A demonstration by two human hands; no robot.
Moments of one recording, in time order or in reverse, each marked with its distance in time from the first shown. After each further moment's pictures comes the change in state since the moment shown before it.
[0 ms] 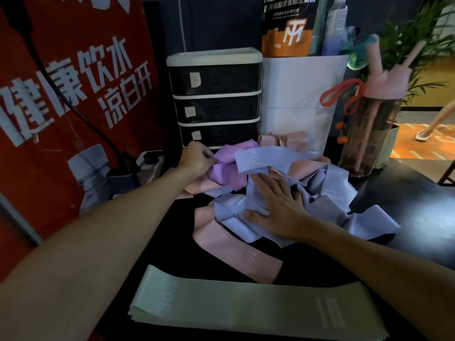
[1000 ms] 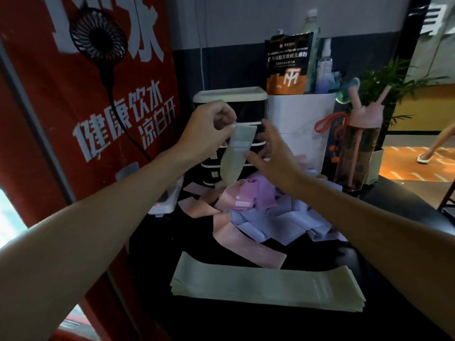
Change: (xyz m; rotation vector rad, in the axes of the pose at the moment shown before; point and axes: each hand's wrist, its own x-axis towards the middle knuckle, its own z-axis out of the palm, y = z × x) left_hand -0.089 0.111 -0.124 -0.237 0.124 0.613; right_hand -0.006 -0.093 -0.111 0.648 0.440 -0.225
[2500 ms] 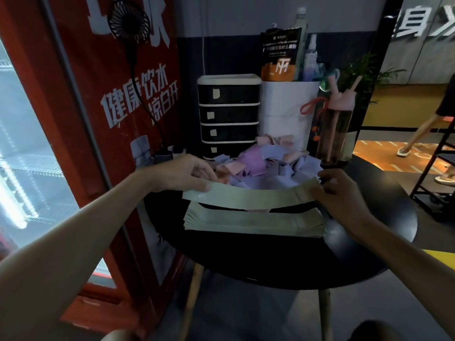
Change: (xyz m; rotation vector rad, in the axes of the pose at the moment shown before) left_hand -0.147 0.005 -0.048 0.048 -0.699 -0.446; right_hand -0.192 0.007 -0.079 0.064 0.202 0.397
